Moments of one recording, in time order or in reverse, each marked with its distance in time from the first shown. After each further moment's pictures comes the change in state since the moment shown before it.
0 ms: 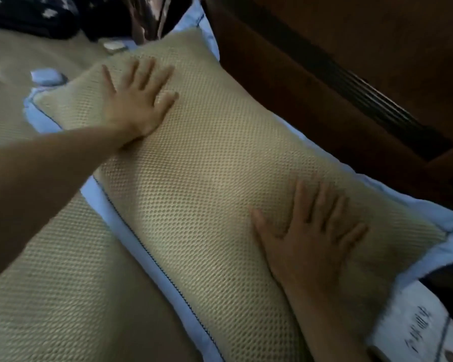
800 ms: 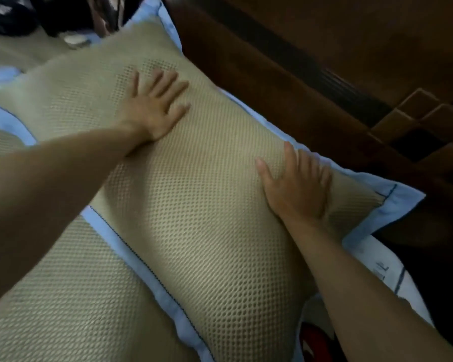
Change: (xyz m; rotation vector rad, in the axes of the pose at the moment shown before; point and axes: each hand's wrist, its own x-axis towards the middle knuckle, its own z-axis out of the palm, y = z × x) left_hand -0.010 0.095 0.015 0.072 -0.150 0.249; right_hand 0.066 0.057 0.002 0.120 0.038 -0.045
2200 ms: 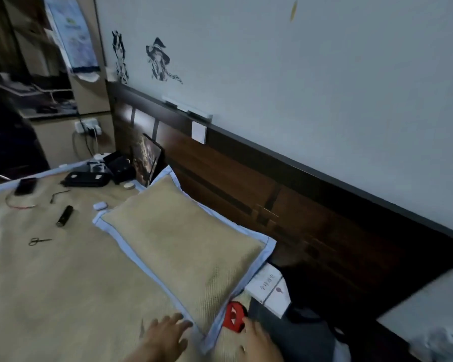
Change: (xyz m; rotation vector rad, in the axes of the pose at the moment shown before) left_hand -0.465 0.230 -0.262 -0.186 -0.661 0.026; right_hand -0.371 0.039 -0.330 0.040 -0.782 0.190
